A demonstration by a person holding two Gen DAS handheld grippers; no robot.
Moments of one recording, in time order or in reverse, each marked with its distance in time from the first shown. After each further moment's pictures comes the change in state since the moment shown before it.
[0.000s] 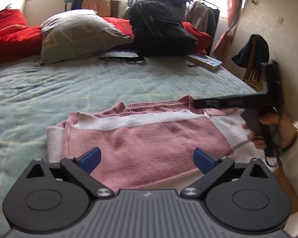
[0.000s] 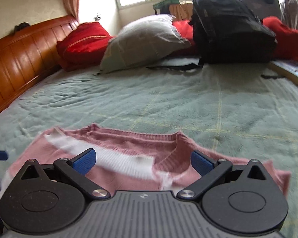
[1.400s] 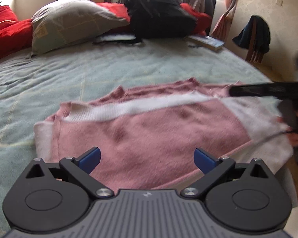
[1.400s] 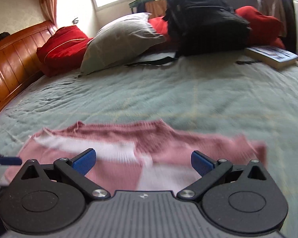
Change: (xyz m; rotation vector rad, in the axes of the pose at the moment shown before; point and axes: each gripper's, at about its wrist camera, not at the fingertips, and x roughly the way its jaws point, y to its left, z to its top) left arm 0.040 0.005 -0.009 0.038 0.109 0.031; right arm -0.051 -0.004 -0.032 0.100 0.000 -0.105
